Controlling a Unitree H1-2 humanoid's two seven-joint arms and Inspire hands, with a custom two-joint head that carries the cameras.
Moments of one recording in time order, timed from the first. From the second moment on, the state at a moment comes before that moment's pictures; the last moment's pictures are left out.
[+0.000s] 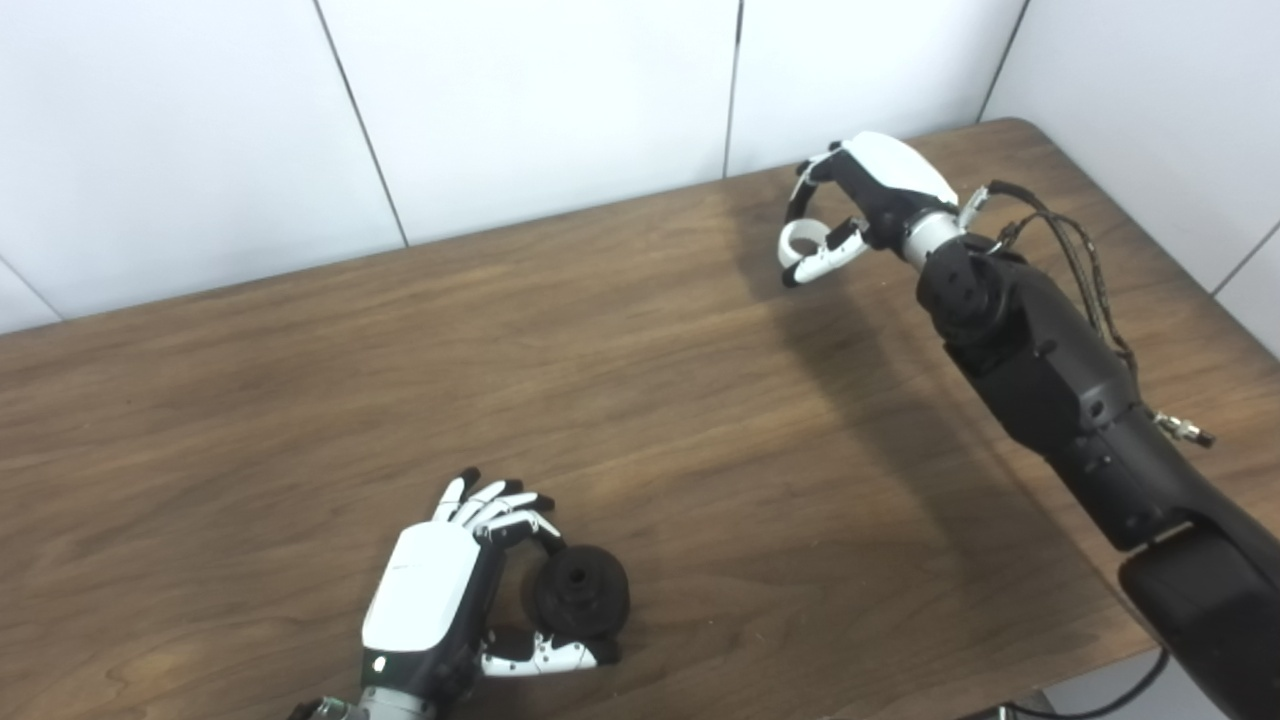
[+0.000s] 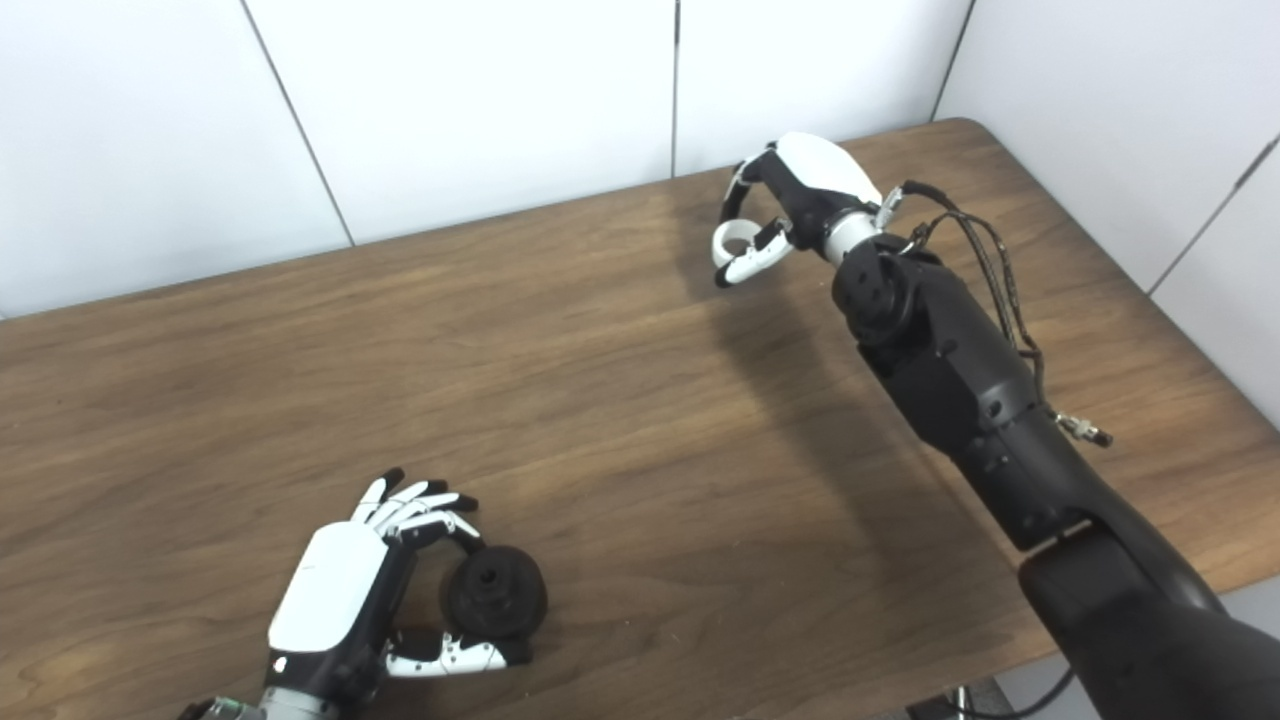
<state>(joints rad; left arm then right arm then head) 0.12 0.19 -0.42 -0.26 0.92 -0.04 -0.07 -0.47 -0.57 0.19 0.03 -0.61 0.39 0.22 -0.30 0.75</state>
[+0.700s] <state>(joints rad) 0.12 0.13 -0.46 -0.26 0.99 0.01 -0.05 -0.34 -0.48 0.29 -0.46 -0.65 0.44 0.48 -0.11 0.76</state>
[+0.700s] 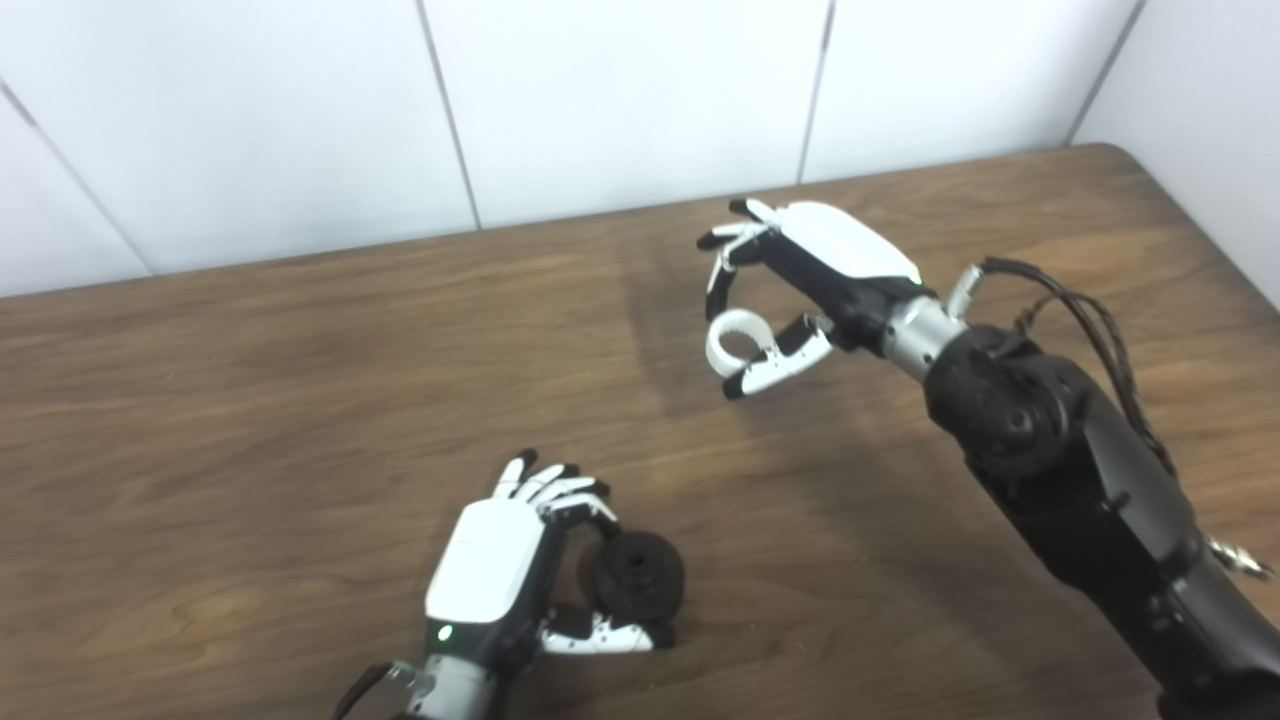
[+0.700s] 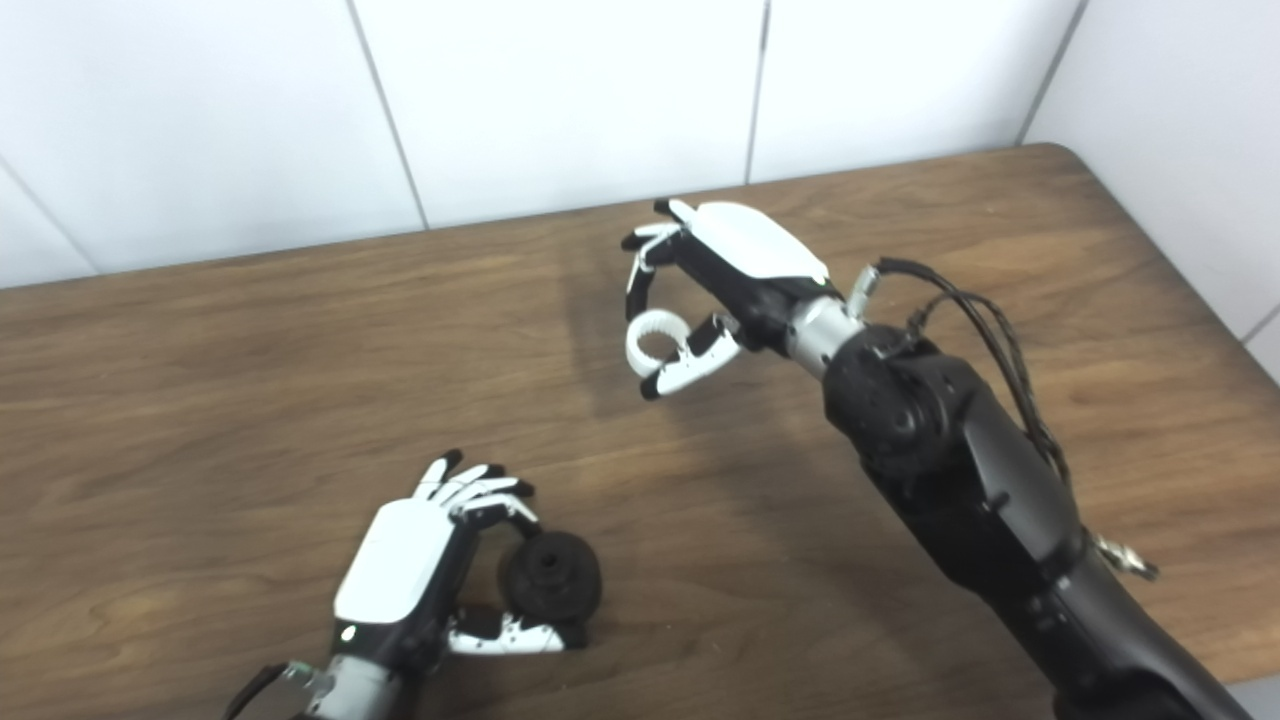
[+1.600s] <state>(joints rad) 0.12 0.10 -0.49 -0.25 1.01 0.06 -0.05 -0.28 -0.39 0.36 -0.78 -0.67 0.44 0.75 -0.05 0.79</state>
